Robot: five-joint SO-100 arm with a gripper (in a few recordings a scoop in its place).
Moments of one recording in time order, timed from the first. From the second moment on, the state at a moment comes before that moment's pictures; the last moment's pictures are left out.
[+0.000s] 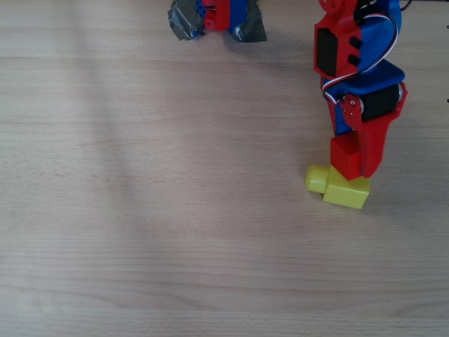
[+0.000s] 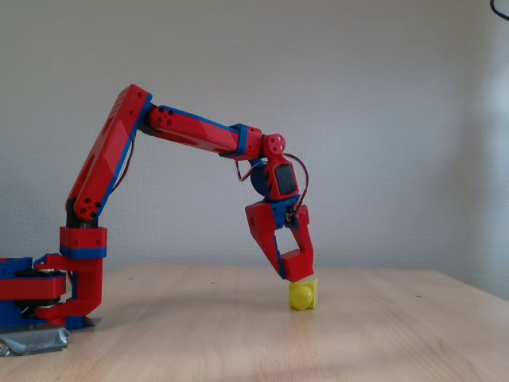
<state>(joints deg) -28.4 69.7 76.3 60.6 8.3</state>
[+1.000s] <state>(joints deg) -27.5 69.7 76.6 59.3 10.6</state>
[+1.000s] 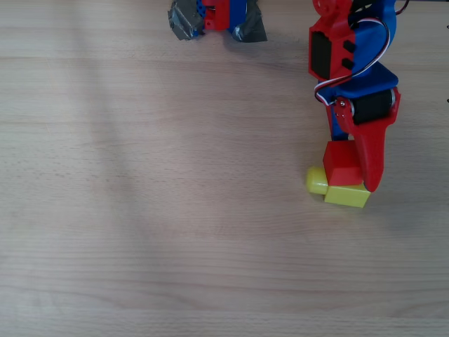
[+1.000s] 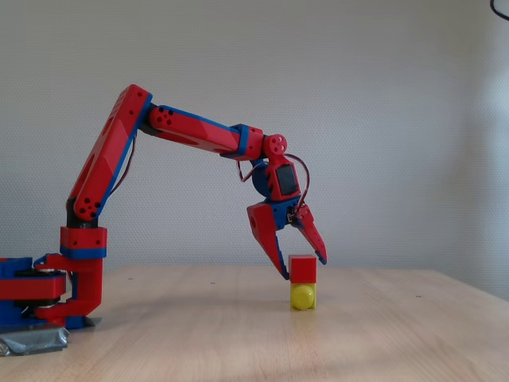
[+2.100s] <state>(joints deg) -27.5 70.0 76.6 63.7 11.2</state>
